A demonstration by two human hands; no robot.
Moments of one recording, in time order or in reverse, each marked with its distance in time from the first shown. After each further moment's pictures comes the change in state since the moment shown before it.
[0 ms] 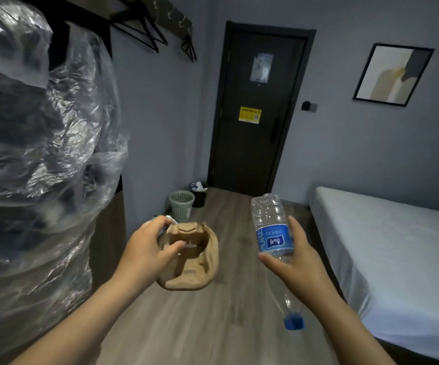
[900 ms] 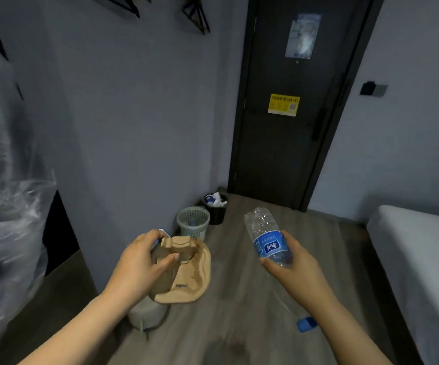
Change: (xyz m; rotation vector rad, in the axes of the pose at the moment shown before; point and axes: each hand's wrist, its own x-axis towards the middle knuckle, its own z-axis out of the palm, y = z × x) left_hand 0.472 -0.202 0.209 0.142 -0.061 -0.148; right_hand 0.567 0.133 0.145 0.031 -0.140 0.060
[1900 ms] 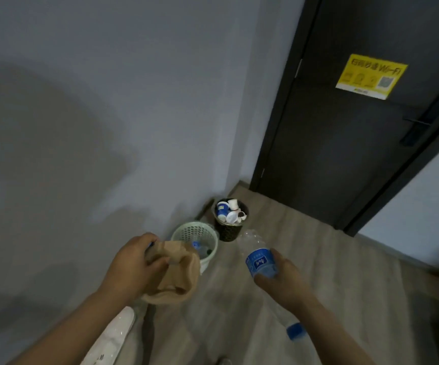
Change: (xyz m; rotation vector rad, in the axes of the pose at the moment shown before) left_hand 0.563 -0.226 0.234 0.090 -0.054 -0.233; right_hand 0.658 0.107 0.185 -0.200 -0.415 0.212
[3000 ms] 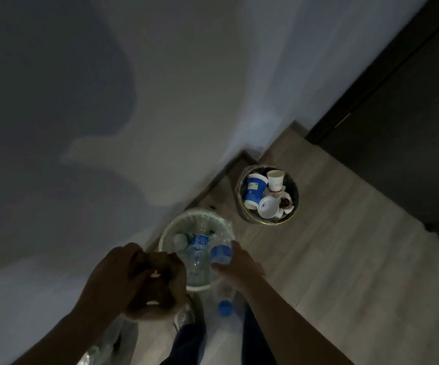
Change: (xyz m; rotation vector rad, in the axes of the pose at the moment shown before) left_hand 0.367 -0.226 0.265 0.096 -0.330 -0.538; right_hand 0.576 0.035 0.216 -0.151 -0.592 0.212
